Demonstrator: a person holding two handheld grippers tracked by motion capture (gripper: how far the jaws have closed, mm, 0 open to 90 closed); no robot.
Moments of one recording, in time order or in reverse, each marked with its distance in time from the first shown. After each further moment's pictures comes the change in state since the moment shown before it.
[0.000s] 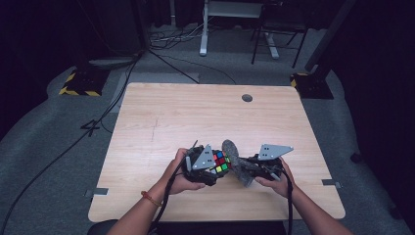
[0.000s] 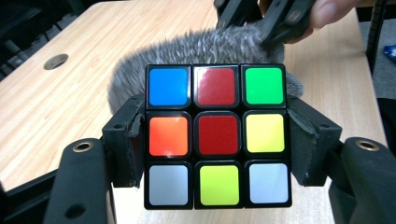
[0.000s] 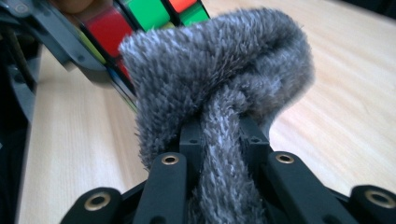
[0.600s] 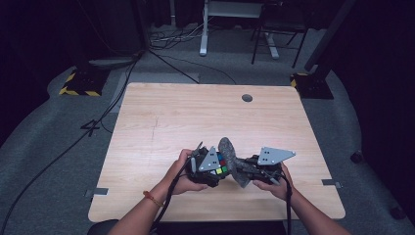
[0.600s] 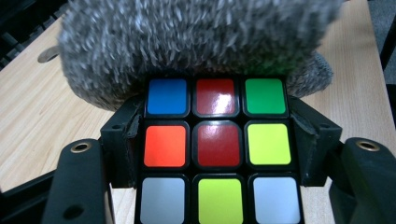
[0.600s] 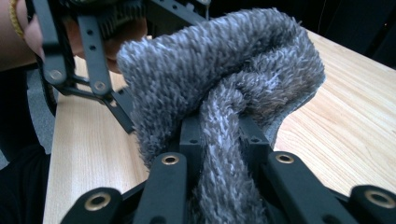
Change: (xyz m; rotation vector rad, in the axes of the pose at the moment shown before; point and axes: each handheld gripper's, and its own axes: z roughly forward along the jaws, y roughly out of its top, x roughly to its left) left arm -0.004 0.003 0.012 0.070 0.011 0.028; right arm 0.022 0.017 -0.006 -0.080 -0.002 -0.066
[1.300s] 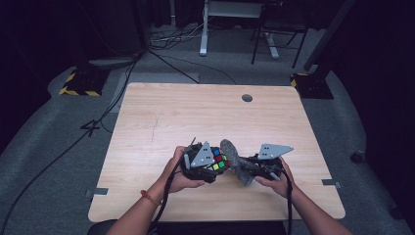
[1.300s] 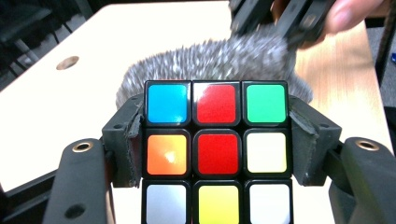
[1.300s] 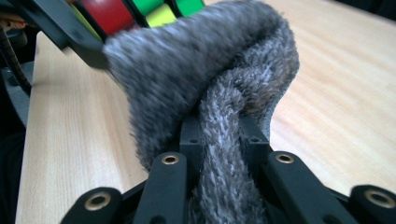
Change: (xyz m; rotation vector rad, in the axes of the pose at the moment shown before) left arm 0.008 0.002 -0.018 -0.094 0.009 -0.040; right arm -0.022 -0.019 0.006 0.091 -0.013 0.086
